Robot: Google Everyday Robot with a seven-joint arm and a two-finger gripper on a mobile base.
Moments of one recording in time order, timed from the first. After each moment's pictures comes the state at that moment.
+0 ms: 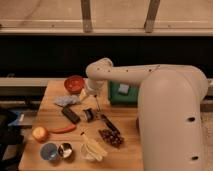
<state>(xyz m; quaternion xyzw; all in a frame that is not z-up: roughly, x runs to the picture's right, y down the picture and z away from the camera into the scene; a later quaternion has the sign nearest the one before) -0.074 0.041 0.850 -0.31 0.05 0.58 0.75</state>
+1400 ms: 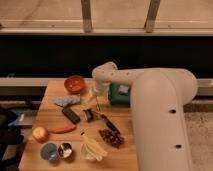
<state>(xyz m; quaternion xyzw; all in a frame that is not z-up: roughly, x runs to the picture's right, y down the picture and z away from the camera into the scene) -0.034 0.057 0.910 -0.29 0.10 0.61 0.73</state>
